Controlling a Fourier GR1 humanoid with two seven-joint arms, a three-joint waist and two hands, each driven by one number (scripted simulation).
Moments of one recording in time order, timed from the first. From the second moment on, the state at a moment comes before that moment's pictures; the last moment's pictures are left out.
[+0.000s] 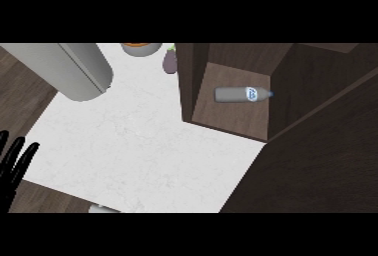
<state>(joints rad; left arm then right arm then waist) 0.35 0.72 -0.12 -1.90 0.95 -0.23 -0.45 0.29 -0.43 0.58 -2.47 -0.03 0.57 0.12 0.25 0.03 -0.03</state>
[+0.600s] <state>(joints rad) 0.34 0.73 -0.10 -1.89 0.97 -0.26 -0.45 0.26 -0.40 0.59 -2.43 -0.14 0.62 0.13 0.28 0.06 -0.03</state>
